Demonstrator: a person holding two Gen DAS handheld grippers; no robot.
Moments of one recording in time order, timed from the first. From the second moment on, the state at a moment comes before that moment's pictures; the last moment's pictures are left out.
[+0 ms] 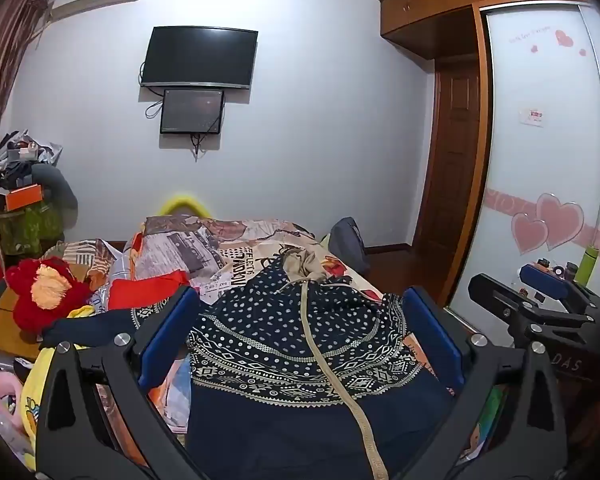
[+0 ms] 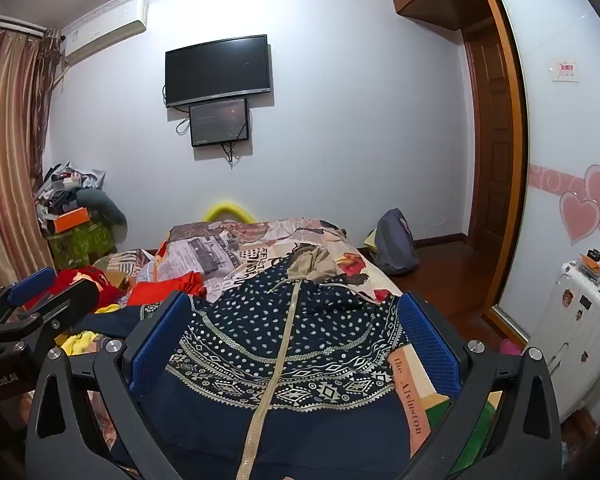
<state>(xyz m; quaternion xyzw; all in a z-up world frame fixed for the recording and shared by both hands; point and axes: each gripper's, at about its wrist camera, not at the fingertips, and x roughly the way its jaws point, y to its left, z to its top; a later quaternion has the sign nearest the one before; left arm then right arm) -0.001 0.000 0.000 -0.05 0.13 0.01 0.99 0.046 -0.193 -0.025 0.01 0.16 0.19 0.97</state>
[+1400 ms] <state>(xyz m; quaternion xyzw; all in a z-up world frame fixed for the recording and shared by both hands) 0.006 0.009 -0.004 -0.06 0.15 0.02 0.99 0.052 -0.186 -0.029 0.02 0.16 0.20 0.97</state>
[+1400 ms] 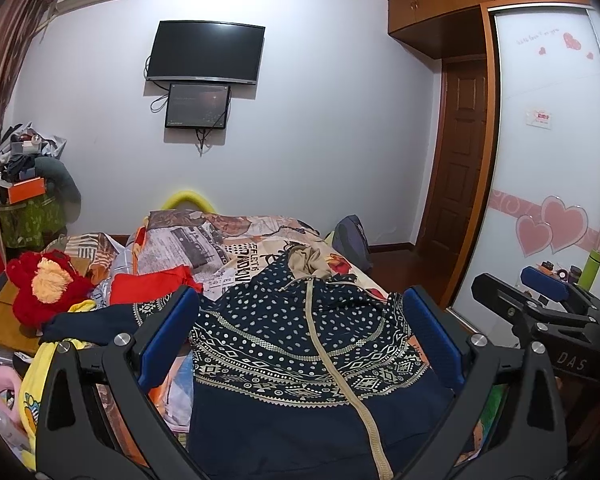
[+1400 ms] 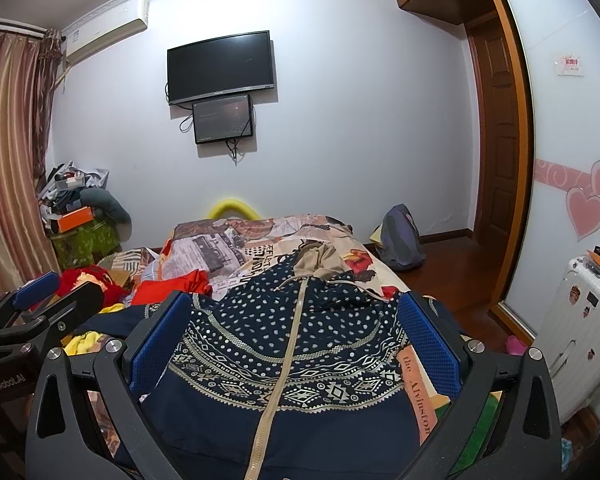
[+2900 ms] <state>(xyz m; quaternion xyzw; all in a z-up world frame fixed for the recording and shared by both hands) 0.029 0.018 -0.010 -0.05 0.15 0.04 0.99 0.074 -0.184 -0.038 0.03 0.18 0.20 0.96</state>
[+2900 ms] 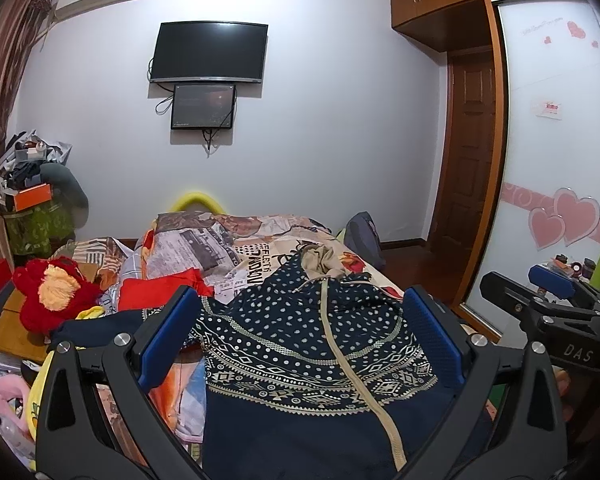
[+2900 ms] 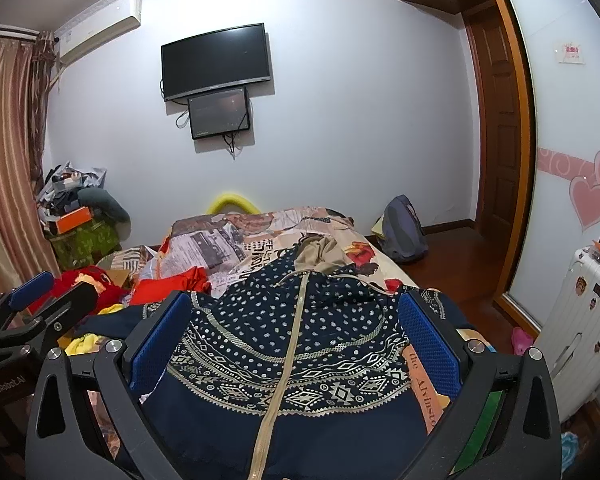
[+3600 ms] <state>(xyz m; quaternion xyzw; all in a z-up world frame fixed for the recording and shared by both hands) 0.139 0.172 -0.064 -0.07 0.25 0.20 0.95 0.197 -0.120 -0.054 -0.02 0.20 0.19 0.96</state>
